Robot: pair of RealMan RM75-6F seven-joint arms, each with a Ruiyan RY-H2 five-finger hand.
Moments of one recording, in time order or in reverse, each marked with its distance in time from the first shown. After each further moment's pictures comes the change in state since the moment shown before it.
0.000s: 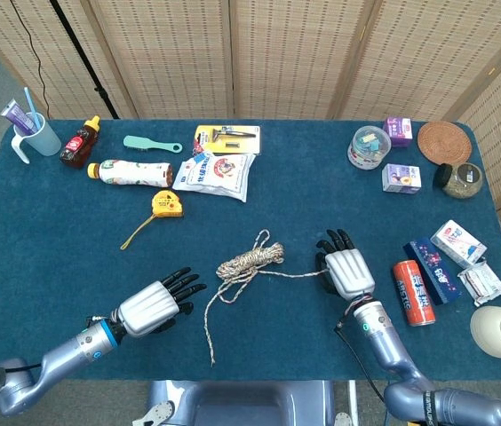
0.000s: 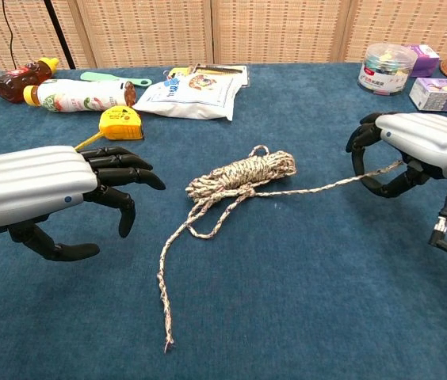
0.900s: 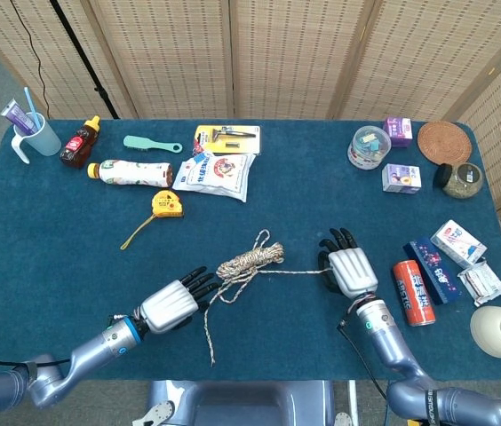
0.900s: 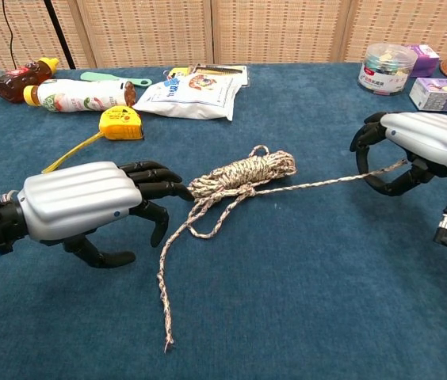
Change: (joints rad) left arm -0.041 -0.148 -0.015 0.091 -0.085 -0.048 0.079; right arm -0.004 0.006 0.003 0.020 -0.012 -0.008 0.037
